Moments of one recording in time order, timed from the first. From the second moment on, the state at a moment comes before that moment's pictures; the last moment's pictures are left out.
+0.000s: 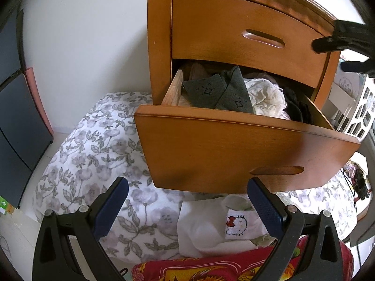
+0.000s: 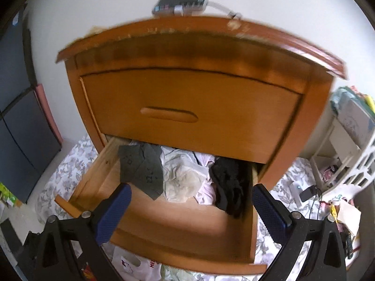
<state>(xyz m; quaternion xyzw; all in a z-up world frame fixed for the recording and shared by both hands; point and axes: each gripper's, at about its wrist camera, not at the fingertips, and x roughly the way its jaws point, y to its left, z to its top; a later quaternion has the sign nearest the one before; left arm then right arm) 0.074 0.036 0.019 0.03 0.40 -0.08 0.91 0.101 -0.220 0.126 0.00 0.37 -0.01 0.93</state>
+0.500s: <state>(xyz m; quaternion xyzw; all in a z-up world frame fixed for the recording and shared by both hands) 0.075 0.034 0.017 0.04 0.40 -0.09 0.91 0.171 -0.233 0.061 0.02 0.47 -0.03 0.88</state>
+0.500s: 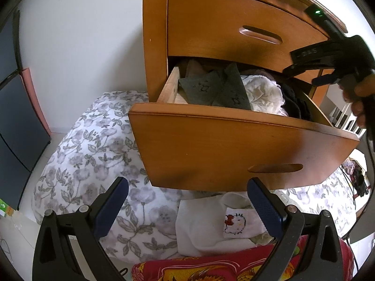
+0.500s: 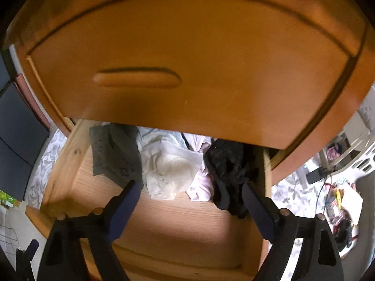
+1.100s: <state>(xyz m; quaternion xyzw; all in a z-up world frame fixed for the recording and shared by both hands) 0.078 0.034 0.014 0.03 0.41 -0.10 0.91 0.228 -0.210 0.023 0.02 0.52 -0.03 0.85</state>
